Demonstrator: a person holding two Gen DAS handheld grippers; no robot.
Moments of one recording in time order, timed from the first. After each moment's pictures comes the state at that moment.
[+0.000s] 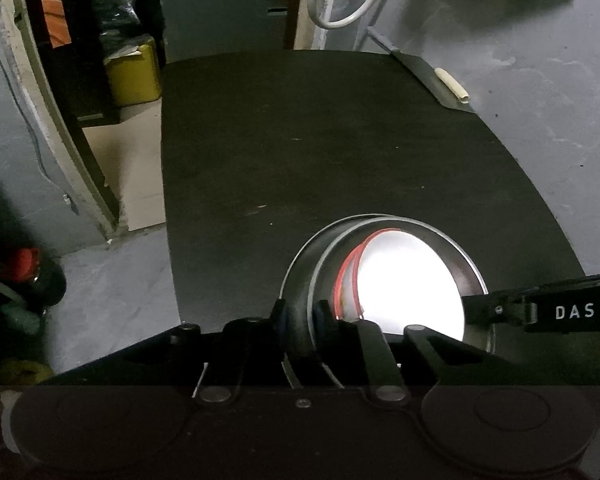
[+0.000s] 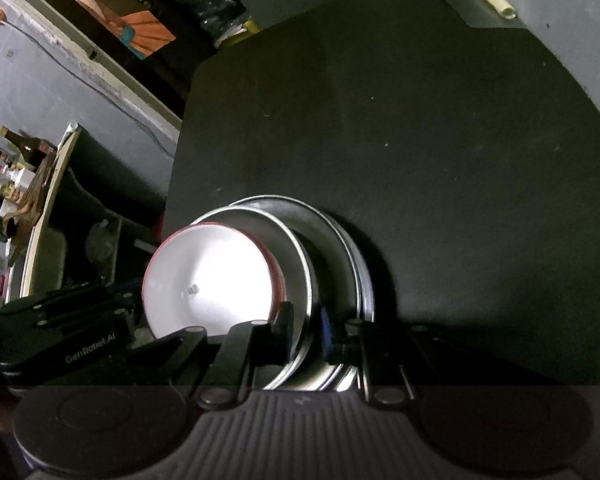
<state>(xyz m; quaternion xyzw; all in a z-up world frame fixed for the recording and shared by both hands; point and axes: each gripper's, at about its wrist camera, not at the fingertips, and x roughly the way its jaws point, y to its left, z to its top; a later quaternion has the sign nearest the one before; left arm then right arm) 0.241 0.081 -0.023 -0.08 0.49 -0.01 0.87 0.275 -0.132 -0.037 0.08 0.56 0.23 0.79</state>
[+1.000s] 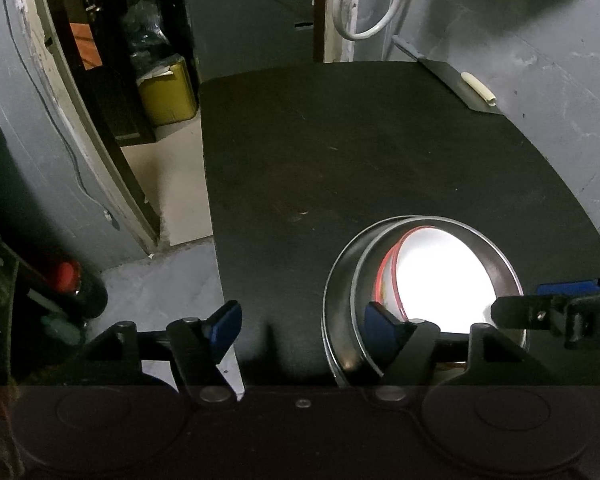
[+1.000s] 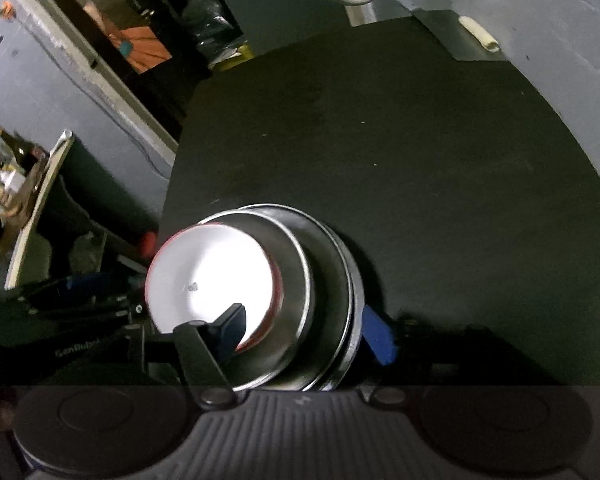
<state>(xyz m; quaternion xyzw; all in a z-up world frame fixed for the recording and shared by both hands) 0.231 0.080 -0.013 -0.04 0.47 0.04 0.88 0.253 -0.133 -0.028 0.05 0.52 0.22 0.82</state>
